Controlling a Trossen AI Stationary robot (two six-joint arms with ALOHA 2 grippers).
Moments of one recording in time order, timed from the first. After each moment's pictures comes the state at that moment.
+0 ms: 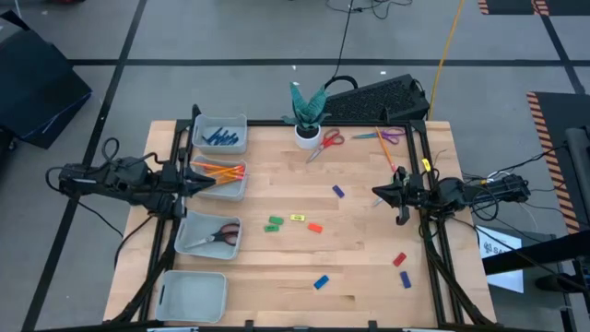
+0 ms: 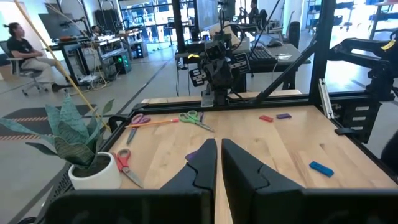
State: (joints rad) left arm -0.18 0.28 0.56 -0.36 -0.23 0.07; right arm 0.21 0.02 0.01 0.10 0.34 0.25
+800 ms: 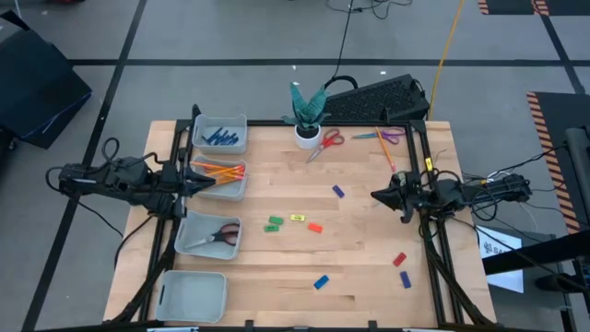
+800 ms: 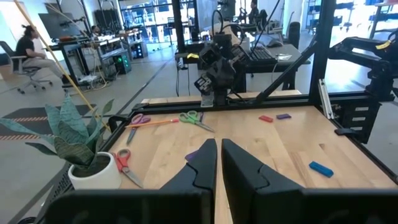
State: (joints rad) left arm -0.18 0.28 0.56 -0.36 -0.23 0.07; right arm 0.21 0.04 0.01 0.12 0.28 0.66
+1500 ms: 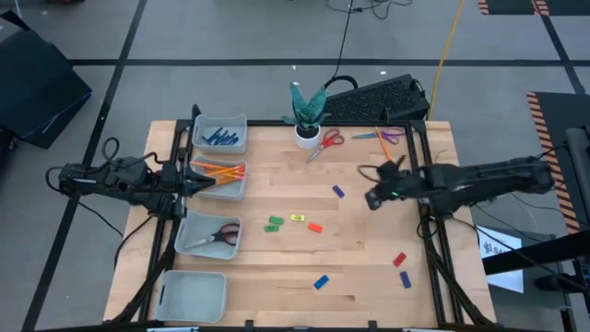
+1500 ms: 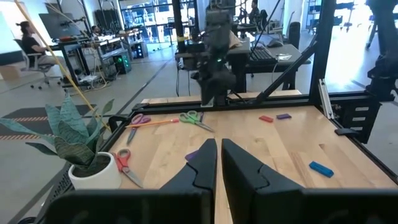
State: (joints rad) left arm -0.18 0.28 0.56 -0.36 -0.23 0.07; right arm 0.00 0.97 0.70 -0.86 0.28 1.00
